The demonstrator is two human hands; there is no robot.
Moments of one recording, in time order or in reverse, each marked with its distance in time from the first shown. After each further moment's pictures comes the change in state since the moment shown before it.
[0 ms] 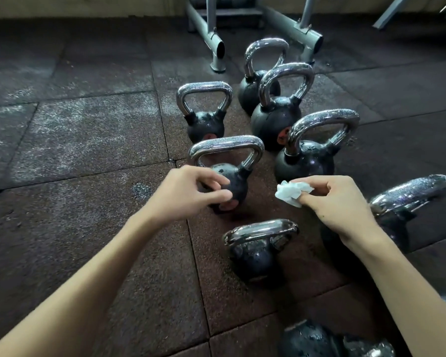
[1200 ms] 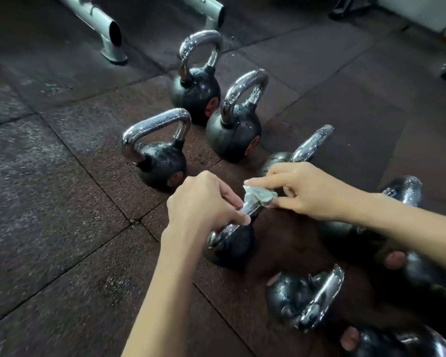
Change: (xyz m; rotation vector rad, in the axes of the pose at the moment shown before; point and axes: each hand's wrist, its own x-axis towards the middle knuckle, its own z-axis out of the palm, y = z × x) left_hand 0.193 -0.026 -0.062 0.135 -0.427 -0.027; right_hand 0.131 -0.120 0.054 -0.624 -0.320 -0.116
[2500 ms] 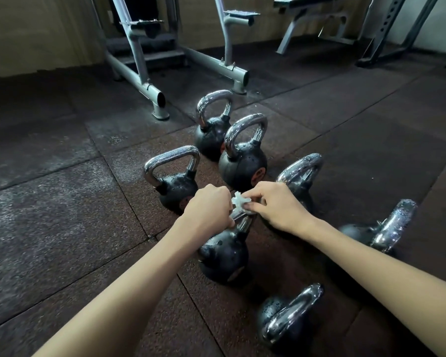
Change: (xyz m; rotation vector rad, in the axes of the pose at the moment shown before) left_hand -0.019 0.059 0.026 0.457 0.139 0.092; right_hand -0.004 0.033 0.030 0.201 0.362 -0.020
